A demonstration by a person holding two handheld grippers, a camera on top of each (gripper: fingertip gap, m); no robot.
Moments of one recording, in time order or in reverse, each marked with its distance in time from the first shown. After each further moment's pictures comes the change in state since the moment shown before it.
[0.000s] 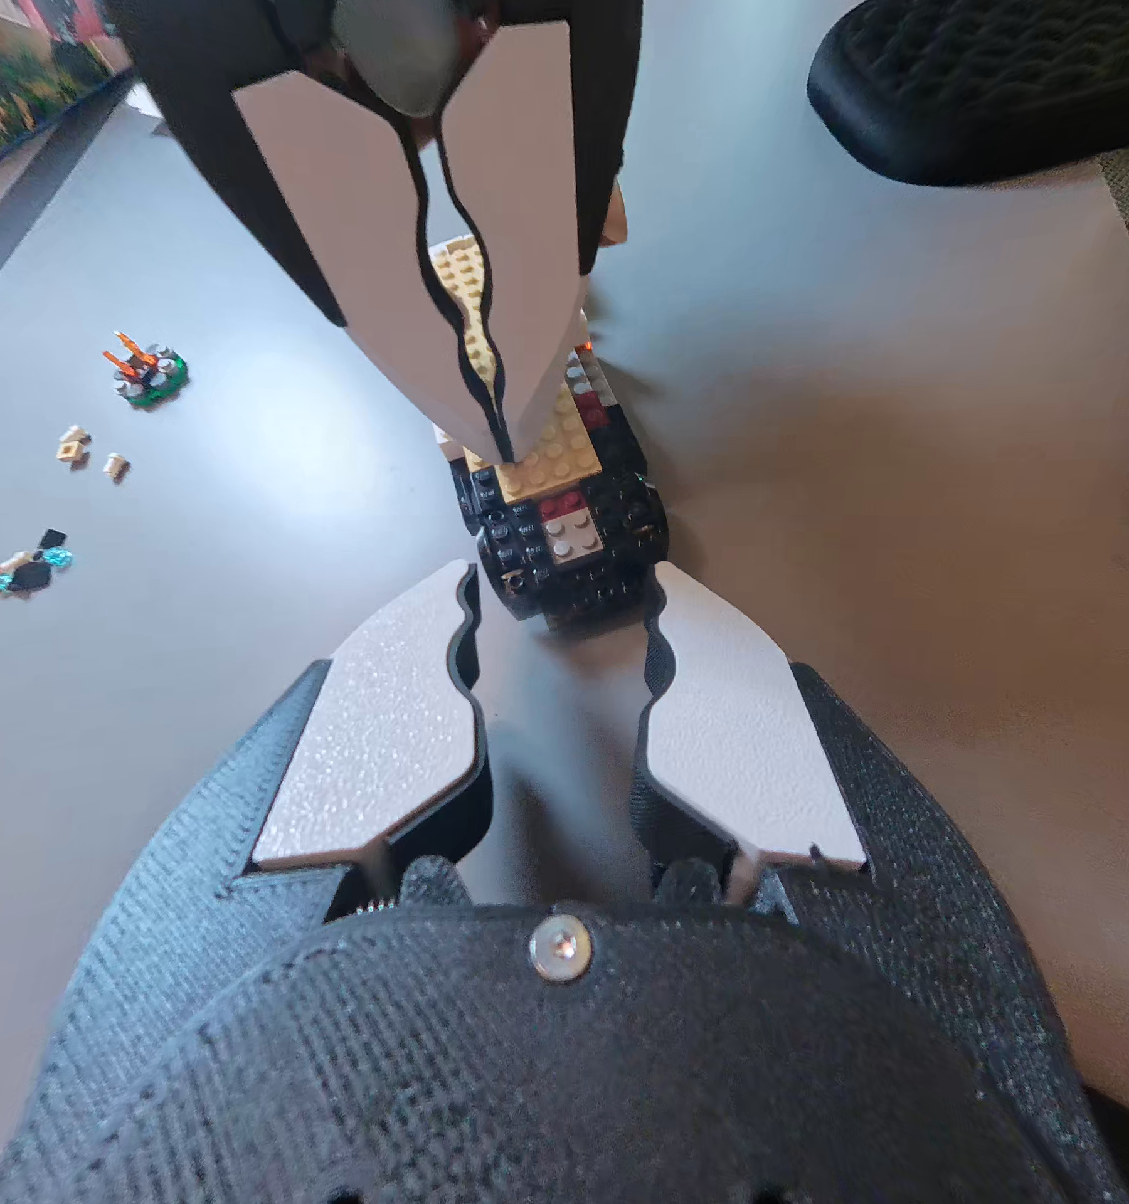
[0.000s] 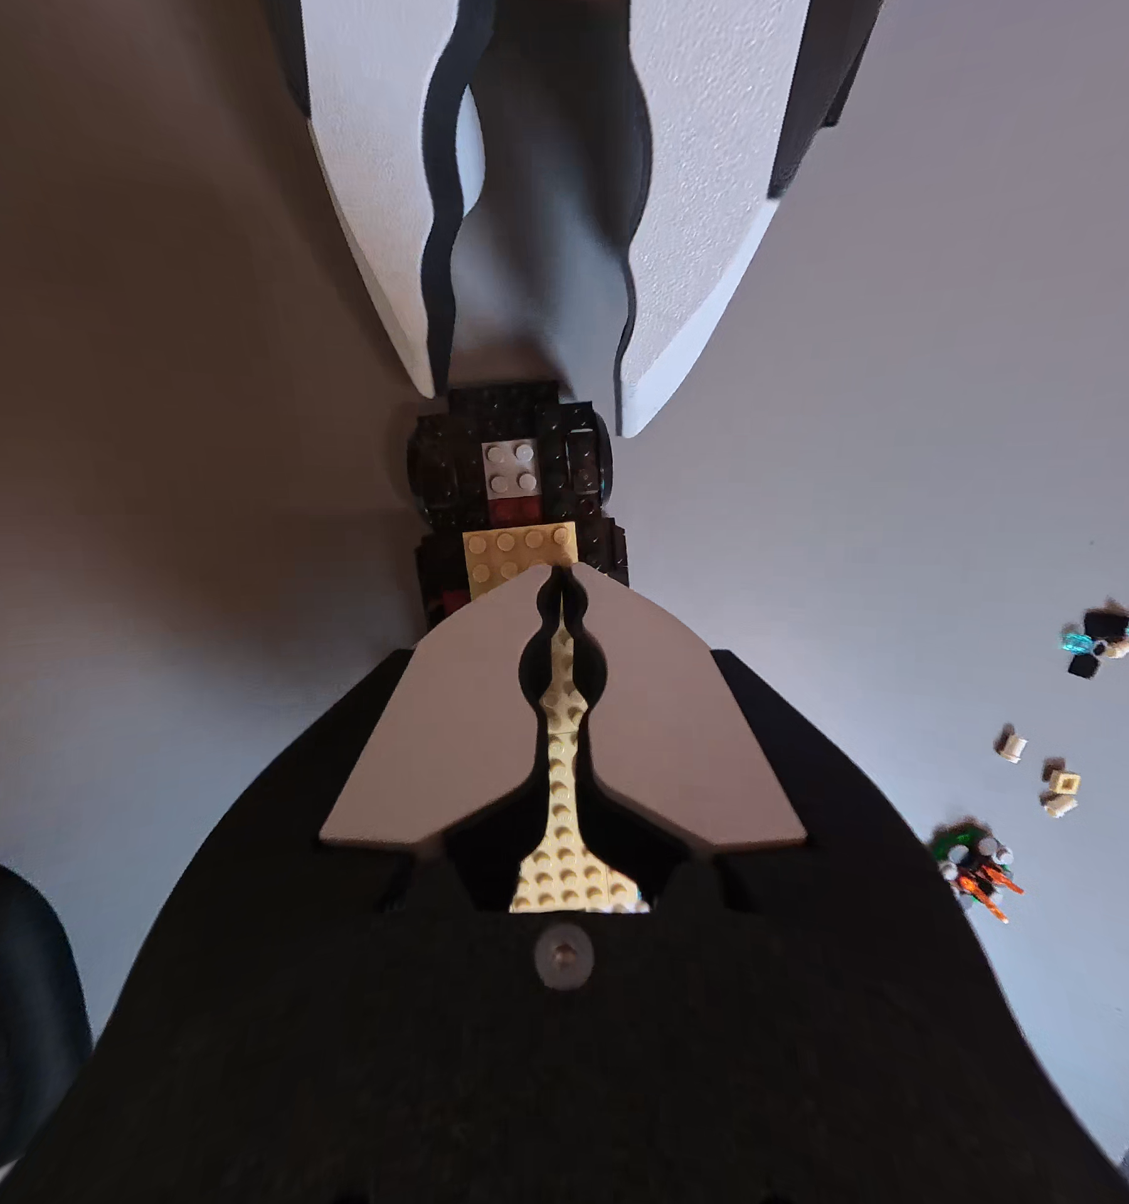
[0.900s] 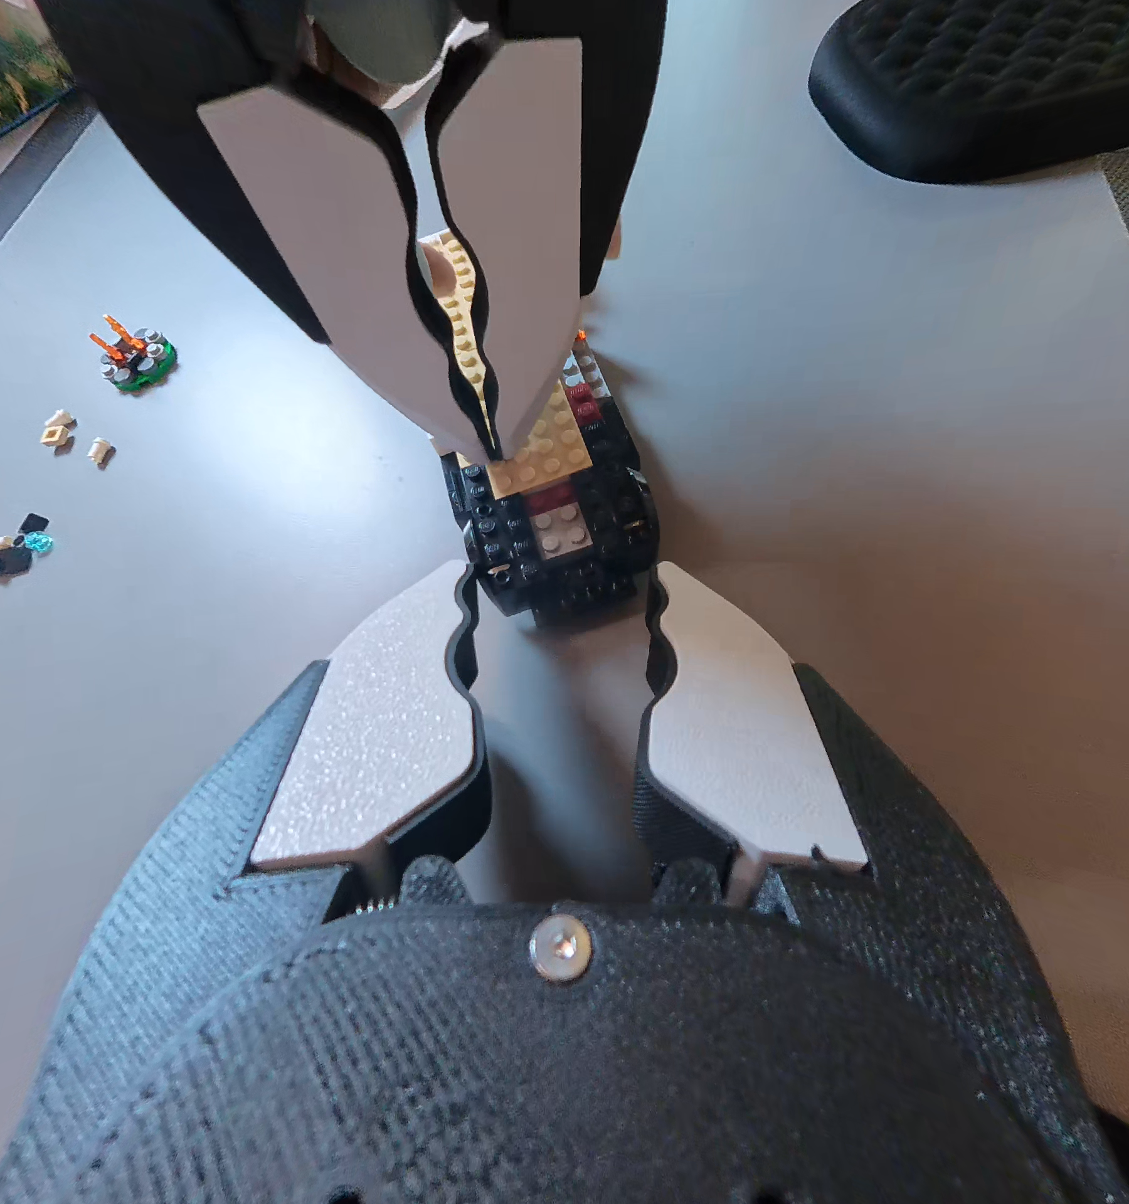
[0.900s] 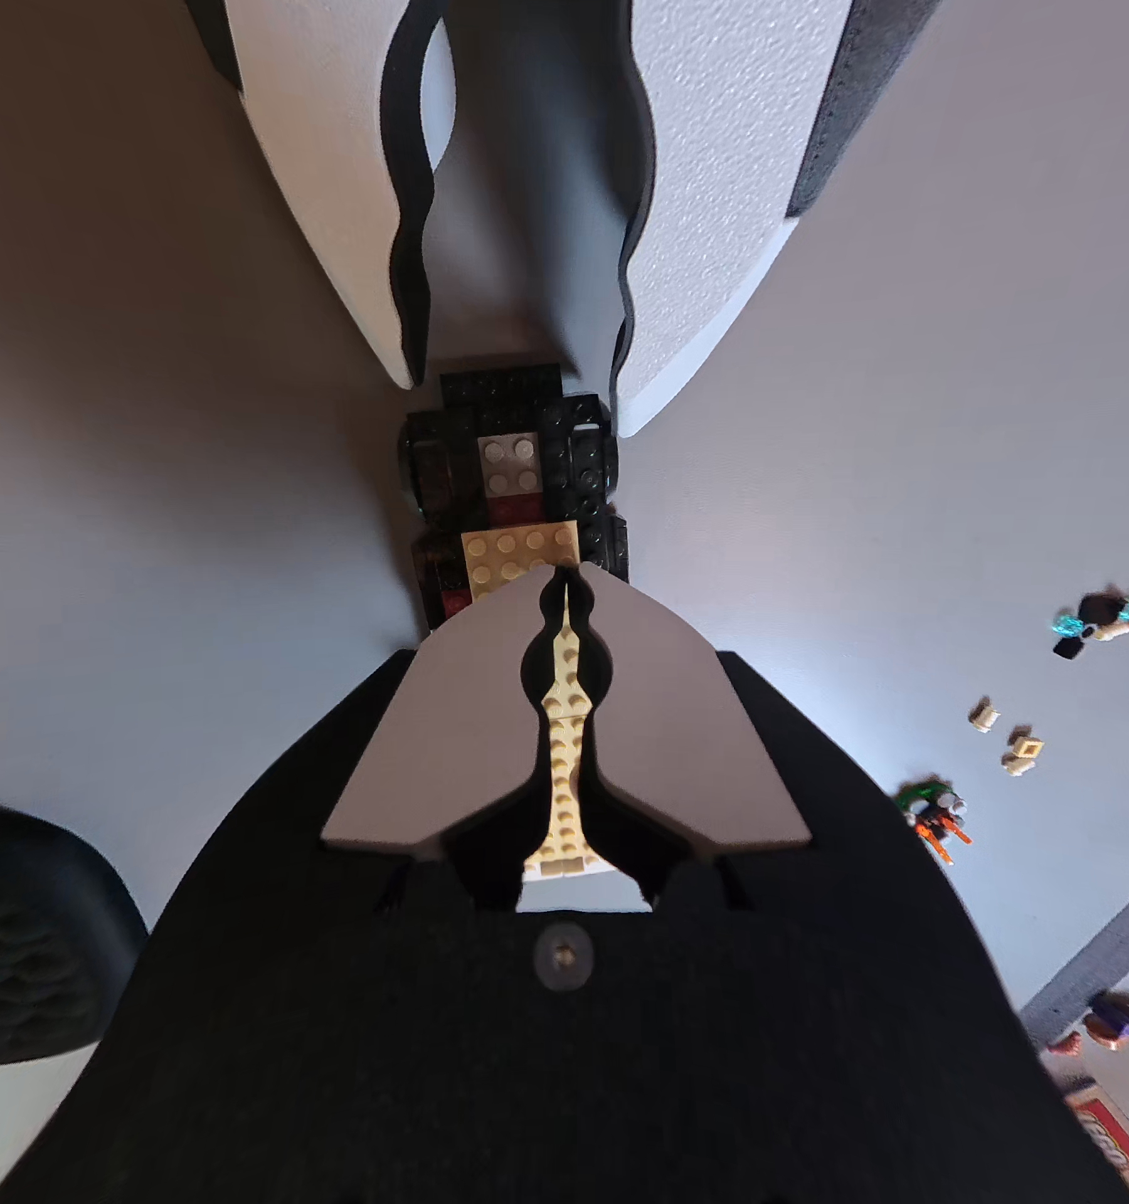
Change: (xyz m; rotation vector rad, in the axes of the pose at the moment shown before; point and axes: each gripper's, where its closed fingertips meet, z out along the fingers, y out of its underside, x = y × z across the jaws) left arm 0.003 0.004 0.001 0.004 -0.007 -0.016; right arm 0.000 0.002 0.002 -0.193 0.010 -0.011
